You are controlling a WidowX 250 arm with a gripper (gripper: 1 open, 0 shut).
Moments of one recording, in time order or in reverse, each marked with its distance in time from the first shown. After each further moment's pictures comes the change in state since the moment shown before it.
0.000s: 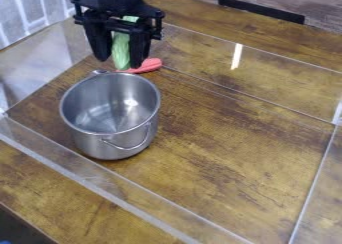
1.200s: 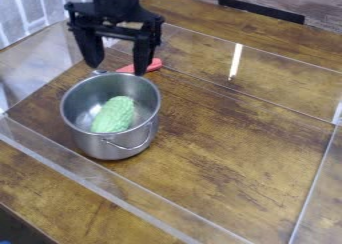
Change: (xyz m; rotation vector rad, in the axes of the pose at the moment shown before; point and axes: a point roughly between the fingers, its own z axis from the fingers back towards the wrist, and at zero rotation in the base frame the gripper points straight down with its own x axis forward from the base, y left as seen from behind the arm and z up) arm -0.011 -0.006 0.008 -0.005 -0.002 0.052
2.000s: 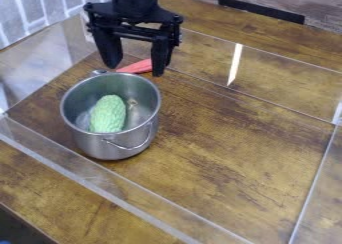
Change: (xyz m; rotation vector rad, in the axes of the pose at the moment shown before) arm 0.004 -0.019 -0.009 -0.022 0.015 -0.037
